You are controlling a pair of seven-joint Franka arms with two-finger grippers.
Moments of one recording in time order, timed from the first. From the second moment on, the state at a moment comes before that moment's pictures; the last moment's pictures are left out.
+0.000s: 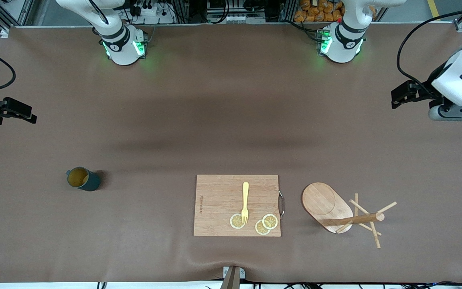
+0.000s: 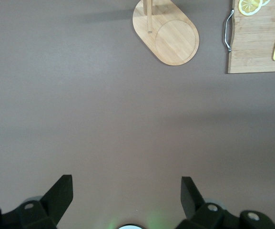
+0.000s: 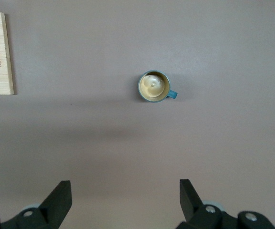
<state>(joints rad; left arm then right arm) -0.17 0.08 0.02 -1.44 0.01 1.45 -0.08 0.04 0.12 -0.12 -1.46 0.05 1.51 -0.09</state>
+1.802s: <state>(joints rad) -0.12 0.09 0.03 -1.44 0.00 1.45 -0.09 0.06 0.38 -0.12 -1.64 0.06 1.86 -0.13</state>
